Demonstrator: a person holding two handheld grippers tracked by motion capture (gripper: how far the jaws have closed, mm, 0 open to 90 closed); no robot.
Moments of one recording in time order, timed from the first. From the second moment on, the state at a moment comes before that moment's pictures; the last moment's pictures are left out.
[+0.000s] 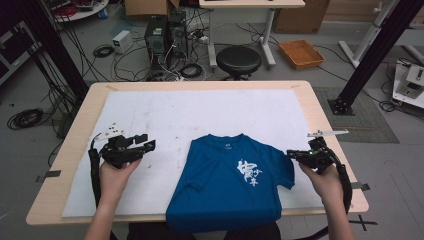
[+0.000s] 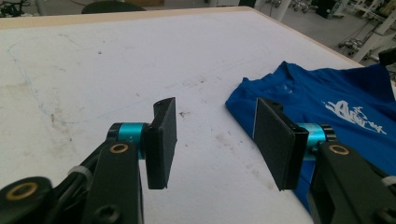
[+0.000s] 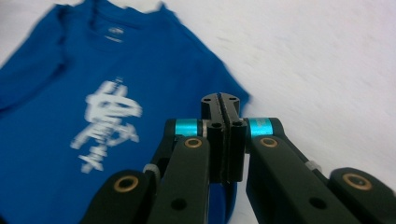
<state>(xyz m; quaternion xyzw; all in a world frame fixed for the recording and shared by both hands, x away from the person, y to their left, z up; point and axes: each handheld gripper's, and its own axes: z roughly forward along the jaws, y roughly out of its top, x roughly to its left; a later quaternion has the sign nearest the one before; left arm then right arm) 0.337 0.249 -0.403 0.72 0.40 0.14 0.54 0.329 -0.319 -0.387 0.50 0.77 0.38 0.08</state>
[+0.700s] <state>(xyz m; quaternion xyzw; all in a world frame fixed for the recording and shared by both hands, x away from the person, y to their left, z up) 0.344 0.233 -0.410 0.74 0.39 0.11 0.53 0.347 -0.179 -0.378 0.43 0.81 0.38 0.14</state>
